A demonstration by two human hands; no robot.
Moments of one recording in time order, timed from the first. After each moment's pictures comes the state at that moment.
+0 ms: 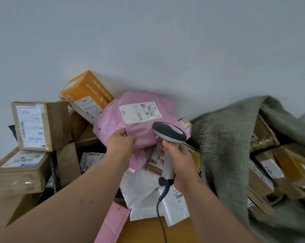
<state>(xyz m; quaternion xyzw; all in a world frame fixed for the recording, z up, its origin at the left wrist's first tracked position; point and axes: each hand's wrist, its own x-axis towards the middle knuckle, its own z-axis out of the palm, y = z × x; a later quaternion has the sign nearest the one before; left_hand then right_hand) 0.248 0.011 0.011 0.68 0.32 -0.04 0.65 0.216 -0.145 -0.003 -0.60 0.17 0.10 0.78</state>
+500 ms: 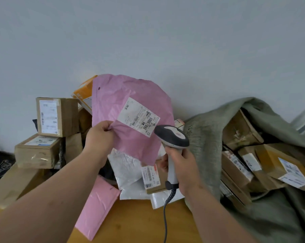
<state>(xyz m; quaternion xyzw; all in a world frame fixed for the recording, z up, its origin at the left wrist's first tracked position) 0.165 0.000 0.057 0.76 0.24 0.09 0.59 0.149 -0.213 0.019 -0.64 0.08 0.09 0.76</state>
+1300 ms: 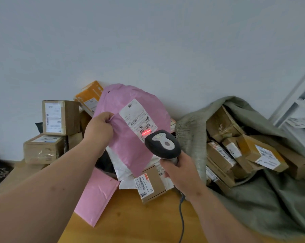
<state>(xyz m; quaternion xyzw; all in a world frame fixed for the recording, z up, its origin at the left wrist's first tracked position) 0.135 -0.004 0.080 0.84 0.17 0.12 0.49 0.073 -0.243 0.040 -0.77 -0.05 0.06 0.63</state>
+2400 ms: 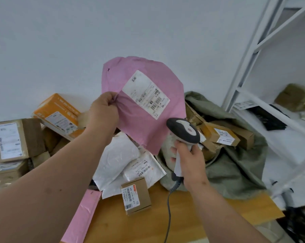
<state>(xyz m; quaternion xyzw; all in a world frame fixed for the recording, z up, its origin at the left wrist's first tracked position) 0.123 -0.084 0.150 0.77 0.03 0.13 0.62 0.039 -0.272 0.057 -0.62 0.16 -0.16 0.75</state>
